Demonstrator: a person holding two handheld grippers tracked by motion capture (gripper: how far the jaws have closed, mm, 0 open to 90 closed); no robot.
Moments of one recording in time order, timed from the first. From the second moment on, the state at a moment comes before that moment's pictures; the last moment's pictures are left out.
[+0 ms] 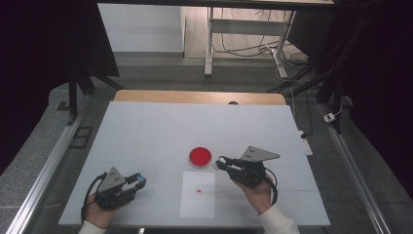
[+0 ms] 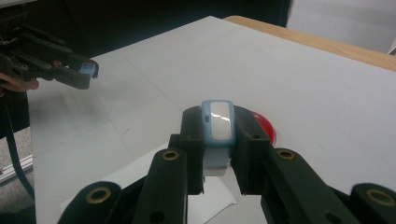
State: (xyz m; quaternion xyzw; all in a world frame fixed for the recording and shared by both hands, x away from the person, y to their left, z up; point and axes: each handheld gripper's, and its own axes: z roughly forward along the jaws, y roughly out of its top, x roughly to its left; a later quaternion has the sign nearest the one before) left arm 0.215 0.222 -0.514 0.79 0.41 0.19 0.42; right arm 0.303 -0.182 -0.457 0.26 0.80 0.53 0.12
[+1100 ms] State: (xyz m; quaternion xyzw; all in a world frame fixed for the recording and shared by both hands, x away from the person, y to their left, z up) left arm 0.217 0.219 -0.513 0.79 0.40 0.19 0.42; right arm 0.302 -0.182 -0.456 0.26 0.80 0.53 0.12
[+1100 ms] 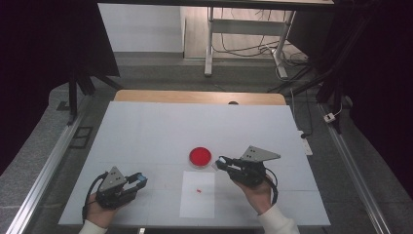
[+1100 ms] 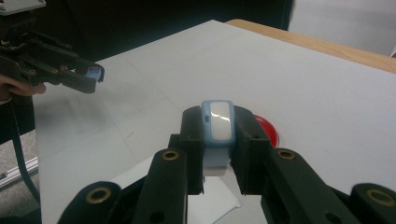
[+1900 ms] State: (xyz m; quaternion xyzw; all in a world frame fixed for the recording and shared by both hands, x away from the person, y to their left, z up) left arm 0.226 0.196 -0.513 0.80 0.38 0.18 0.42; right arm 0.301 -0.180 -0.456 0.25 0.80 0.53 0.11
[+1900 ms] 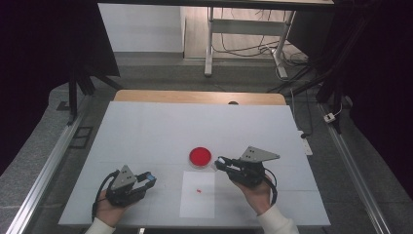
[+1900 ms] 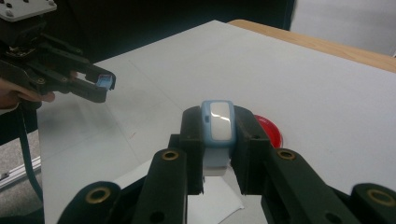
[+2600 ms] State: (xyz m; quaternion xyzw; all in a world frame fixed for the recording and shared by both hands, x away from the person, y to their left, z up) left arm 0.236 0.172 -0.514 0.81 0.36 0.18 0.42; right arm 0.301 -0.178 -0.457 0.25 0.80 0.53 0.11
